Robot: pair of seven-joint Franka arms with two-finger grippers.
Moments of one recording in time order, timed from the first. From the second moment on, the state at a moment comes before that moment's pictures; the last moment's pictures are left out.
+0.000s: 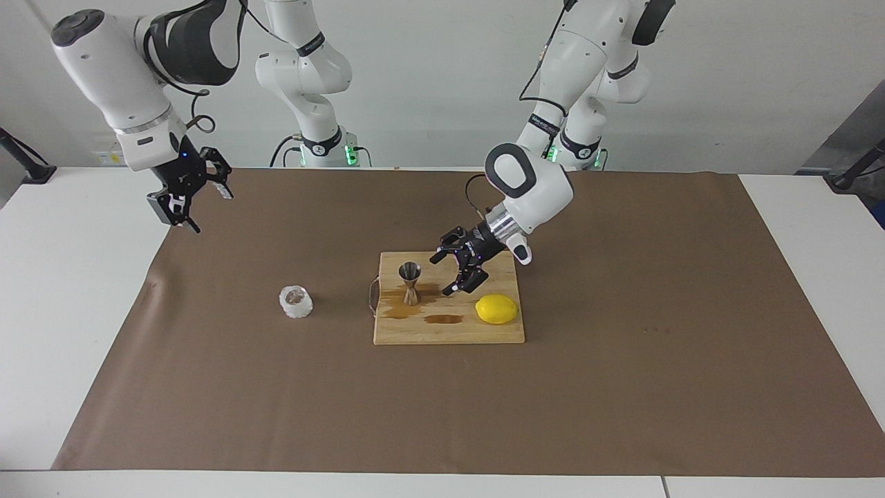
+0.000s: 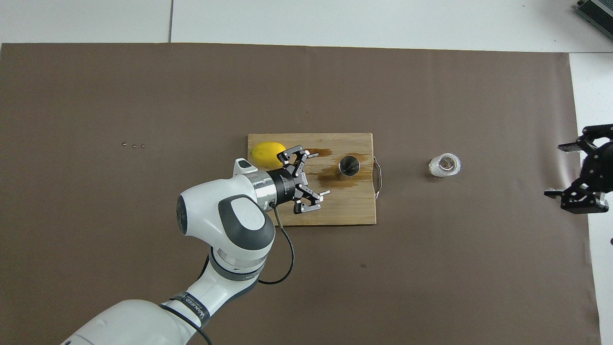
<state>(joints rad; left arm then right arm) -0.43 0.32 -0.28 -2.01 -1.62 2.75 -0.95 -0.04 -0.09 -0.15 -1.94 0.15 1.89 -1.48</state>
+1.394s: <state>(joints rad) -0.17 0.08 -0.27 -2.06 -0.57 2.26 -1.25 -0.10 0.38 -0.14 -1.94 0.90 2.01 -2.09</state>
